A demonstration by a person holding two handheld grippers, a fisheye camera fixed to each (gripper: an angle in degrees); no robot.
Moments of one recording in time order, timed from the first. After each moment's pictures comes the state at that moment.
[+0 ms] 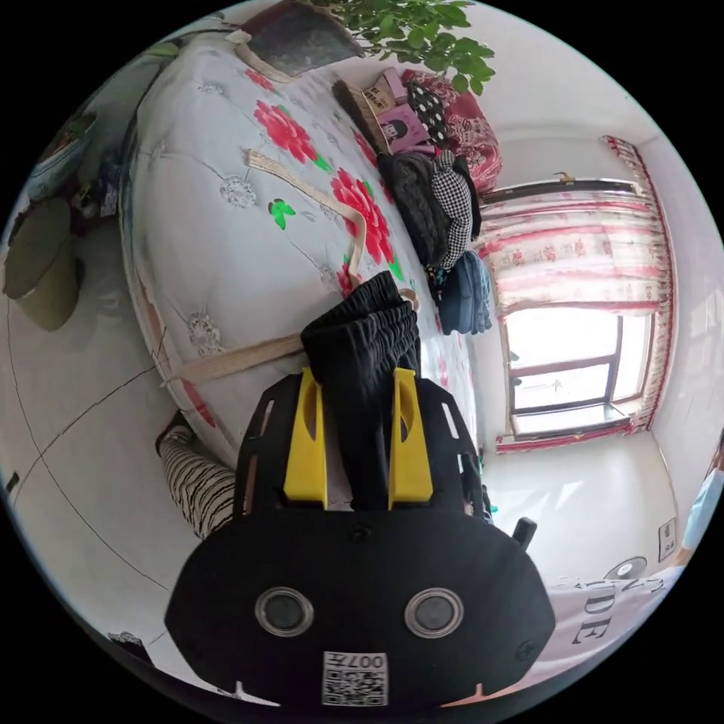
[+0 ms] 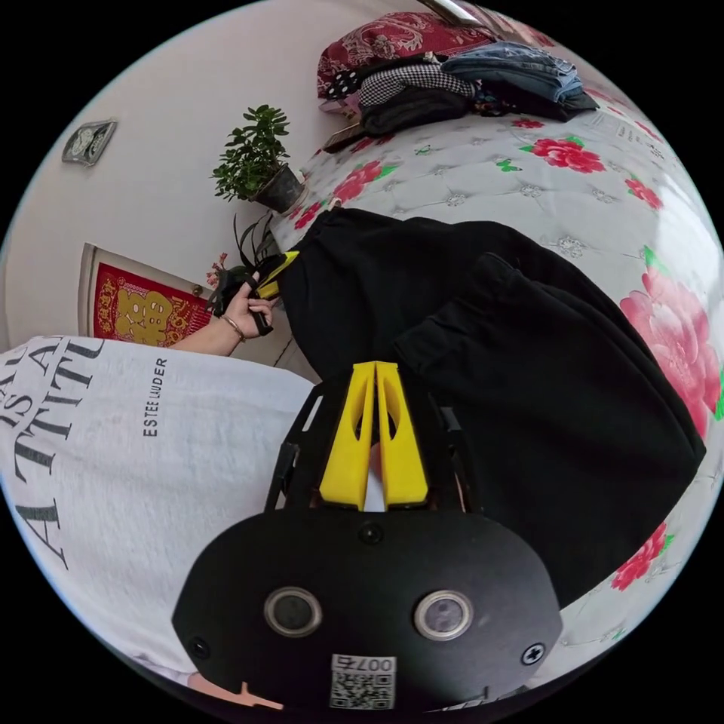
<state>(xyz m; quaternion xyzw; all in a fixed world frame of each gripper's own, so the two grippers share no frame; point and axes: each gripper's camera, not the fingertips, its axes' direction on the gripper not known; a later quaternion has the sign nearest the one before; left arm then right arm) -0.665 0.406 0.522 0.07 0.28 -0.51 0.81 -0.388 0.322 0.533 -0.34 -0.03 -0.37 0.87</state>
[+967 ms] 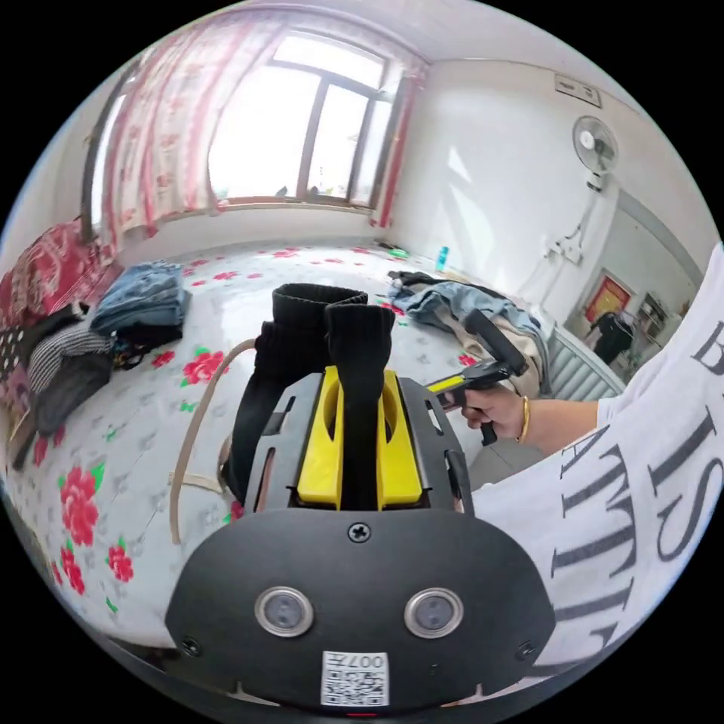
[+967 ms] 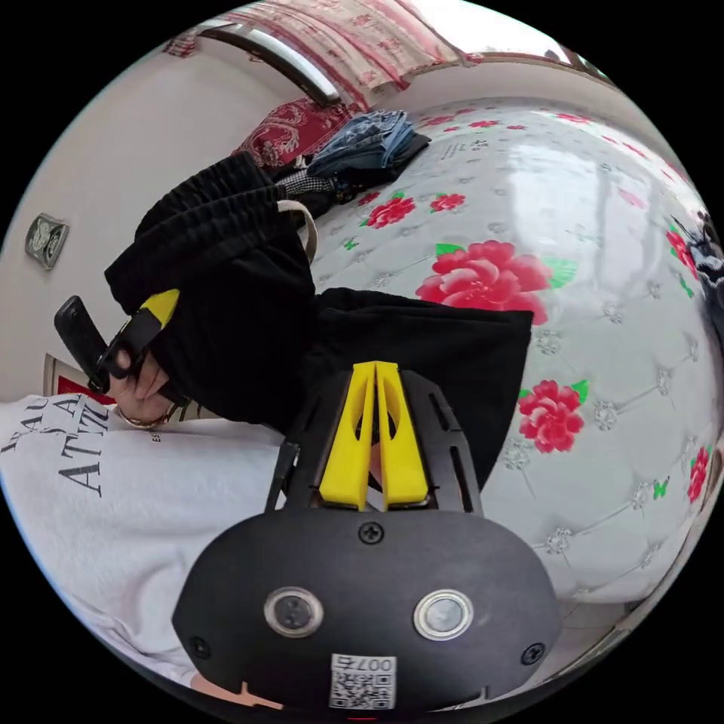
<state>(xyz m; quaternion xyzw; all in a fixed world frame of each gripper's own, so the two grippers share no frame) -0.258 0.054 0.347 0.12 0.33 0.26 0.90 -0.131 0.413 0.363 -0.13 0.05 -0.25 0.96</state>
